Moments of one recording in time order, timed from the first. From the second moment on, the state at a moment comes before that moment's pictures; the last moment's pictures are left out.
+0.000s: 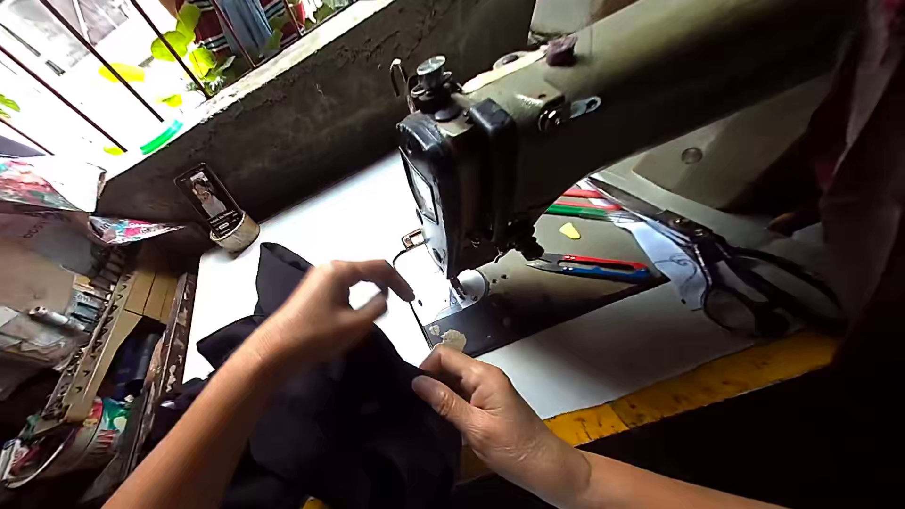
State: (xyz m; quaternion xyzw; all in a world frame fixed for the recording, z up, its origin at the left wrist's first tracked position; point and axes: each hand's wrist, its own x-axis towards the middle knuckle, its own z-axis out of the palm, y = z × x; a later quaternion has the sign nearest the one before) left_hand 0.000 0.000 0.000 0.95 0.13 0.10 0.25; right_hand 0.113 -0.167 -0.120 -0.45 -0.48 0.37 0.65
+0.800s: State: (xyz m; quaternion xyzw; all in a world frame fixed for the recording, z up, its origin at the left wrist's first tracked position) left_hand -0.045 -0.034 -0.009 0.62 0.40 -0.02 0.67; right_hand 0.107 -0.181 -0.134 -0.51 -0.63 0.04 0.58
